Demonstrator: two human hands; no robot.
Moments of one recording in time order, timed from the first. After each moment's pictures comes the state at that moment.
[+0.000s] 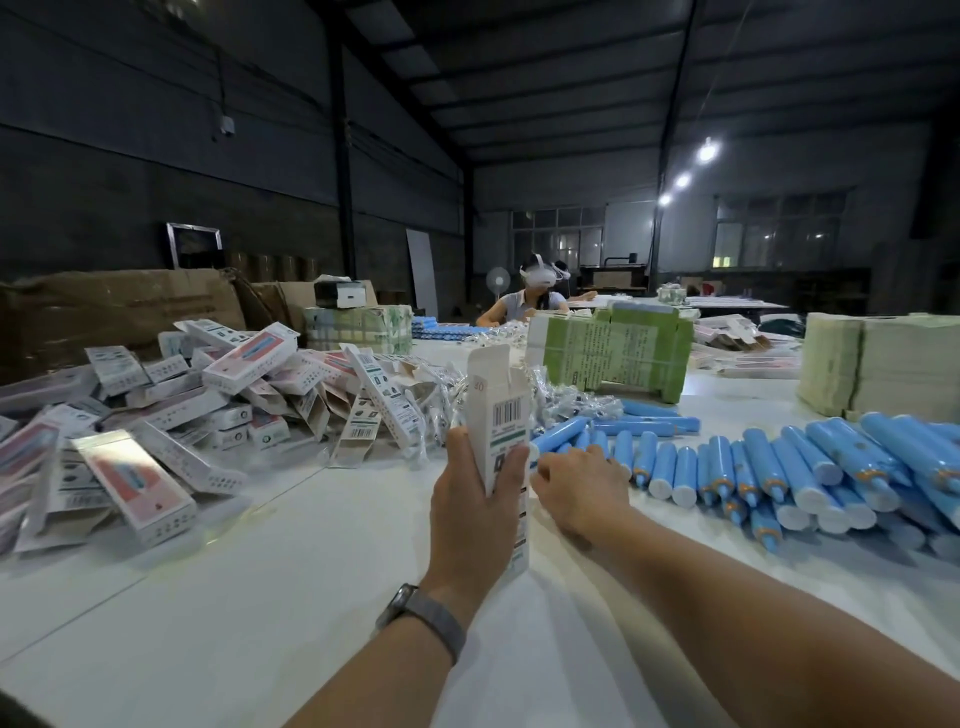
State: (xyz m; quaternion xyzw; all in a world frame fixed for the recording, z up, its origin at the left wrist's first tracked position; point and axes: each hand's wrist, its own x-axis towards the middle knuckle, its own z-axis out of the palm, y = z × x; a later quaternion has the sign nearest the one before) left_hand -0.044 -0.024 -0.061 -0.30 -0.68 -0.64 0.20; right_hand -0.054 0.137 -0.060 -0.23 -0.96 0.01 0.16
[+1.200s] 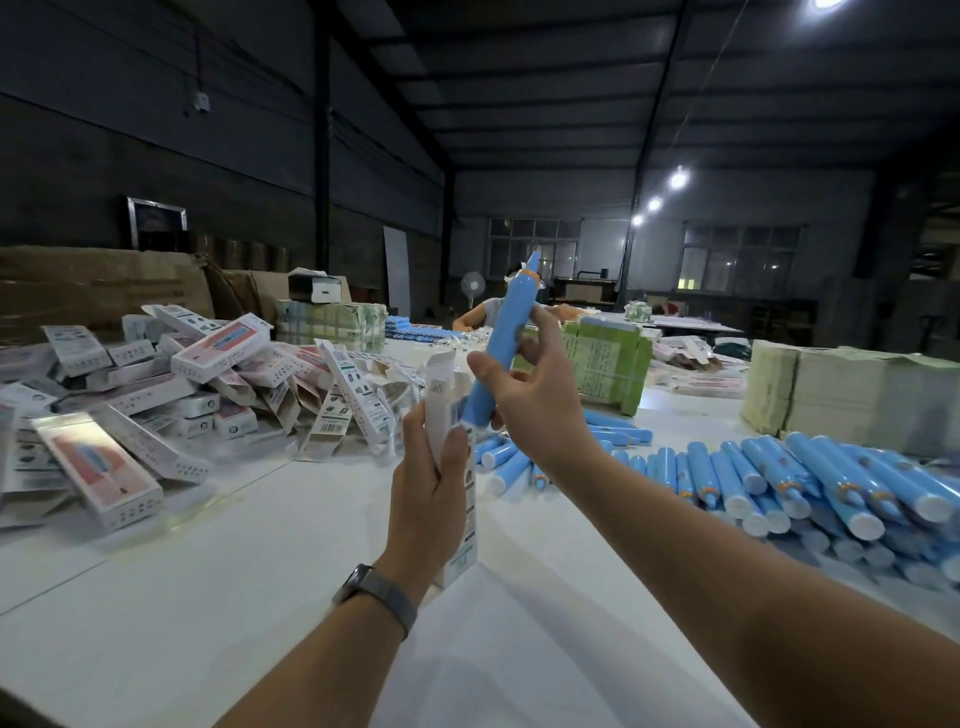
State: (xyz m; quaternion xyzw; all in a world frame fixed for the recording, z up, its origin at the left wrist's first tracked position) left_hand -0.038 -0.035 -0.048 -0.33 -0.62 -0.69 0.20; right_hand 0.017 0.056 0.050 0.04 -0.75 0.51 0.43
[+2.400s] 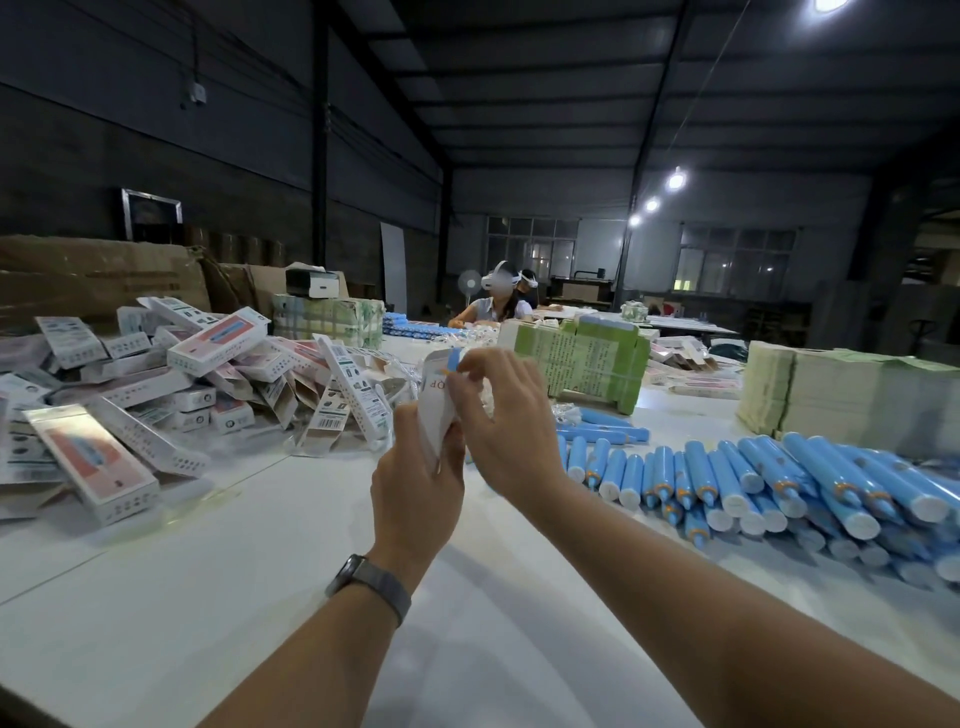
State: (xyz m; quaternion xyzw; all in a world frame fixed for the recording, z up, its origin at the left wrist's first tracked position) left_hand -0.044 -0.041 -0.045 -0.29 -0.68 -0.60 0.31; right_hand 0.008 0.039 0.020 0.05 -0.82 0.25 0.51
